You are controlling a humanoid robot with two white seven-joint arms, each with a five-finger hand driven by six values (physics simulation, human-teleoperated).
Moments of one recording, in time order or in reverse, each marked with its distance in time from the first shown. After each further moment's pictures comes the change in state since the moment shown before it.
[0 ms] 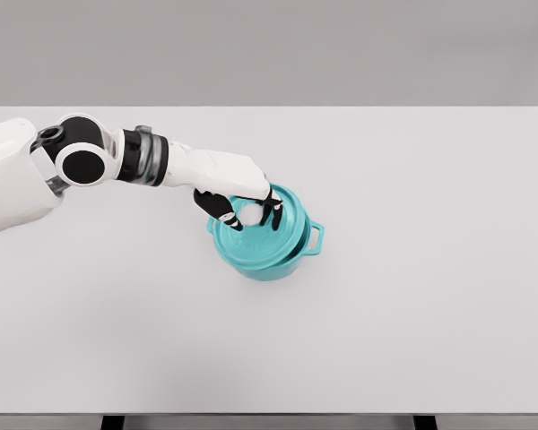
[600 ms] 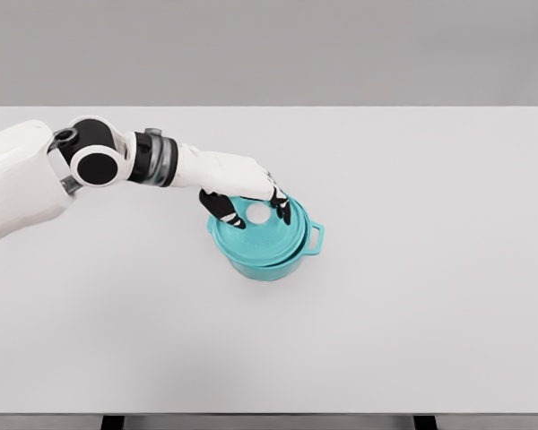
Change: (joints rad) left arm 0.008 -0.042 -0.001 0.051 -0.047 -0.003 -0.002; right arm 0.000 0.000 0.000 0.000 0.000 0.000 0.000
